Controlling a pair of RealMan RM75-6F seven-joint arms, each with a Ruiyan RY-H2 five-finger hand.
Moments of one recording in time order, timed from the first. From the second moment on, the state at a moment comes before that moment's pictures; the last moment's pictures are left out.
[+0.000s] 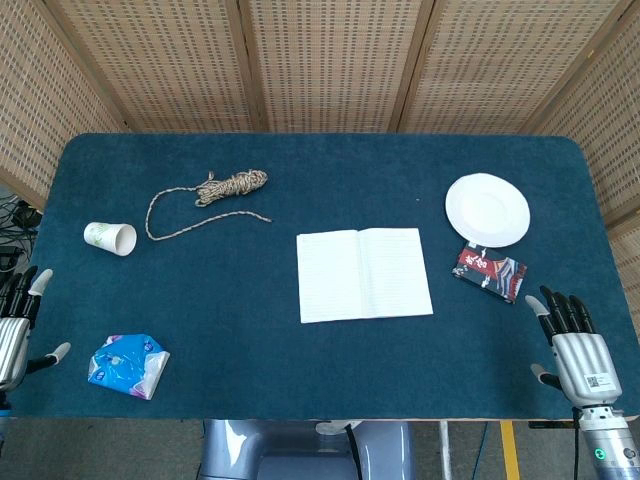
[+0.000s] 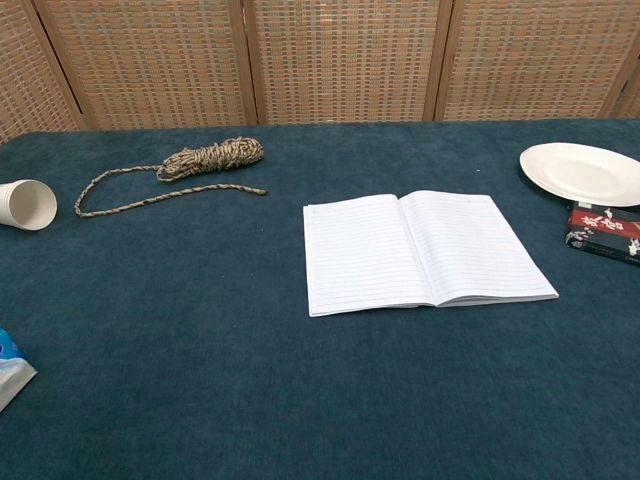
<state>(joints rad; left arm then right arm) -0.09 -1.15 -0.05 -1.64 1.46 1.50 0.20 0.10 -1.14 0.03 -1.61 -1.55 1.45 -0.08</state>
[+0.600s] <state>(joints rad) -0.09 -1.13 -0.05 -1.66 1.45 1.49 0.19 0.10 -1.15 0.02 -1.60 -1.57 1.45 -0.07</state>
